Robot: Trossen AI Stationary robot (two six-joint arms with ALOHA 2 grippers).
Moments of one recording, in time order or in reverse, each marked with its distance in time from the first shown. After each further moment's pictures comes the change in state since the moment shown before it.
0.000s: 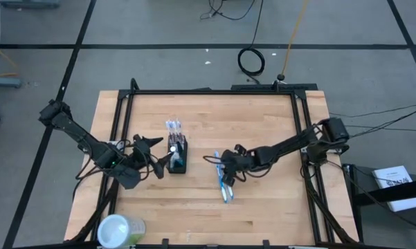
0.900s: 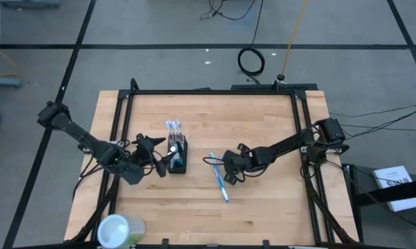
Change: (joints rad) left arm 0.064 0.000 0.000 0.000 0.103 -0.021; right arm -0.018 0.054 0.006 -0.153 0.083 -0.030
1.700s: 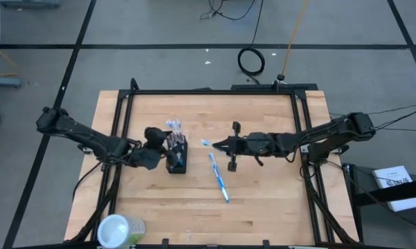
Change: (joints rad) left arm 0.228 0.073 -0.001 0.057 0.177 0.026; right arm -0.058 -0.378 -0.082 0.589 -0.024 -0.621
